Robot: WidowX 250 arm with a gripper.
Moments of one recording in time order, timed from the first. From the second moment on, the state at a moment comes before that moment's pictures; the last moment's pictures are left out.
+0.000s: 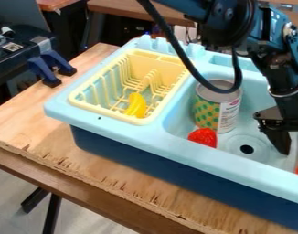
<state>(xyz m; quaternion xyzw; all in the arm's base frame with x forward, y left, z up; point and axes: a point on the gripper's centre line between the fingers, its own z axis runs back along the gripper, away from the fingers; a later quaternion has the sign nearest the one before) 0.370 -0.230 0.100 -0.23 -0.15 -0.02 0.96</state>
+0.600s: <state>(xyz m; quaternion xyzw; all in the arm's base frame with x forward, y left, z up) 0.370 -0.227 0.091 -0.22 -0.14 -0.01 0.97</state>
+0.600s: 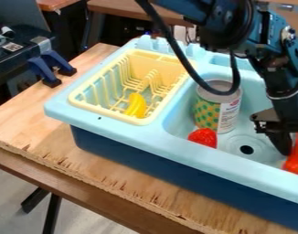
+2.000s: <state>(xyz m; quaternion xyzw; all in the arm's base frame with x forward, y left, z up) 0.320 -0.197 0.188 0.01 -0.04 -0.03 1.00</state>
